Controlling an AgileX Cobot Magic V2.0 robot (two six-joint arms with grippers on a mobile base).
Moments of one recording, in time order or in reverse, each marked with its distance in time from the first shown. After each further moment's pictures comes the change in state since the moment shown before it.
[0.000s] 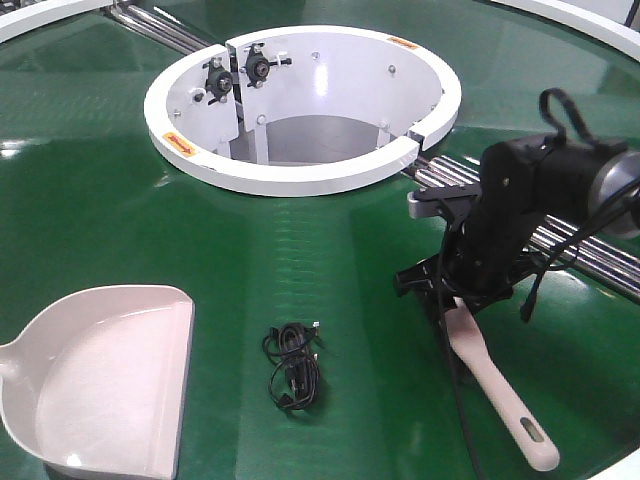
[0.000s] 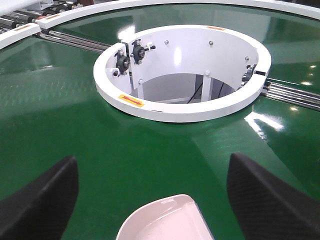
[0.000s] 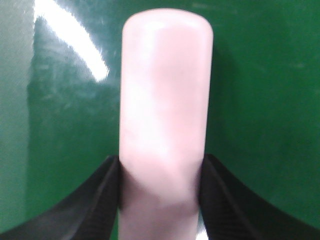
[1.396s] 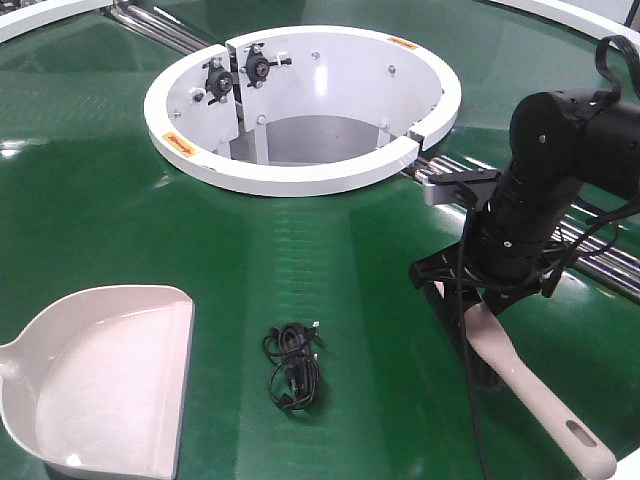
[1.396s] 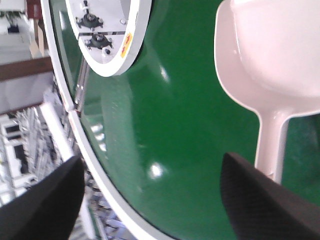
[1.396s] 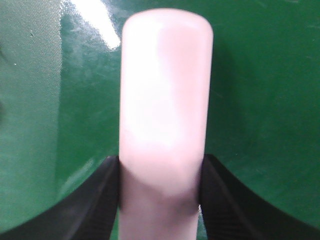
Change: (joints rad) left arm 0.000 0.000 -0.001 0.192 0.259 1.377; right arm -0.012 -0.092 -0.054 0.043 0.236 -0.036
